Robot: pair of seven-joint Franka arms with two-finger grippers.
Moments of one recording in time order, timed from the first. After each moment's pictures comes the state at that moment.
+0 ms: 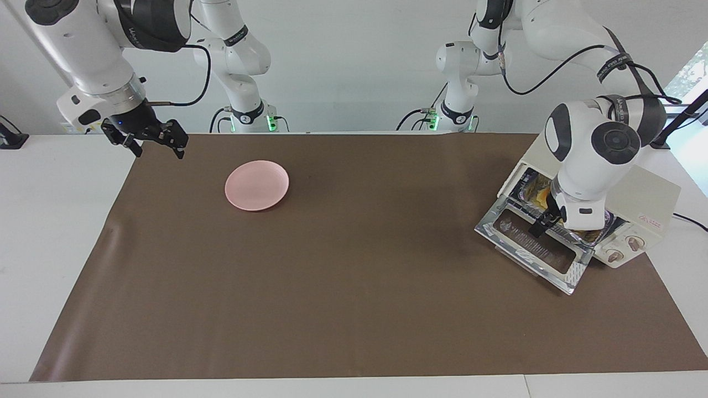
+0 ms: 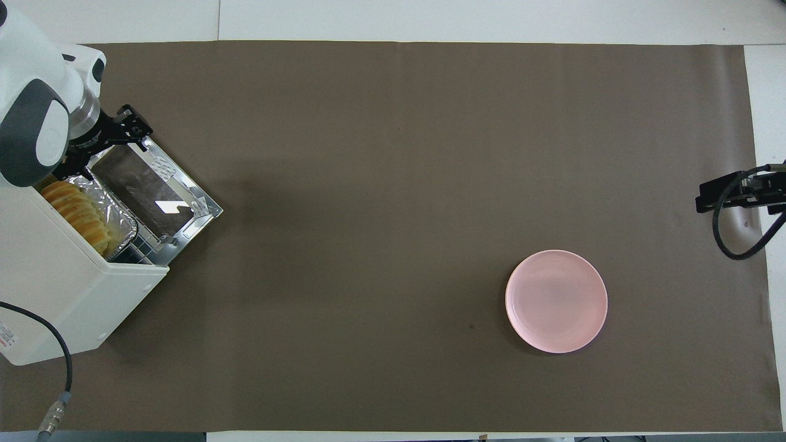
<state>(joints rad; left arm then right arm) -0.11 0.34 0.03 -1.55 0.20 1.76 -0.73 -0.16 -0.04 0.09 -1.69 -0.03 1.57 -0.01</state>
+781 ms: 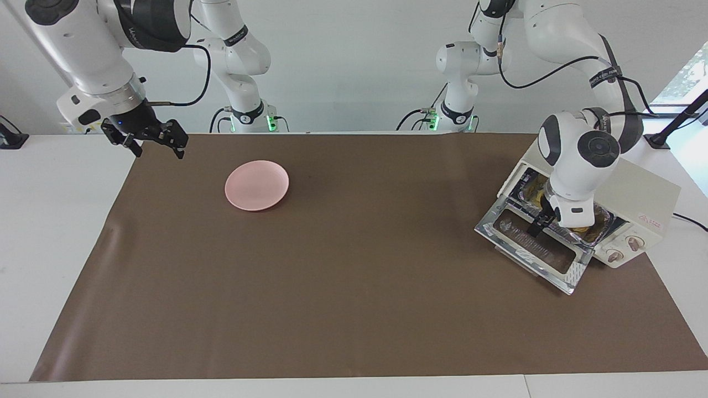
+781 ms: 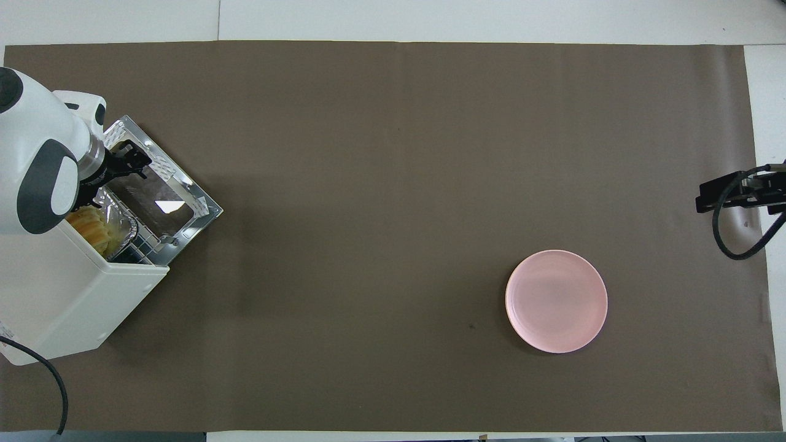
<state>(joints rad) -0.06 0.25 0.03 -1.83 0.21 2.00 -0.75 -0.16 -0.04 0.09 -1.69 -0.03 1.57 -0.01</state>
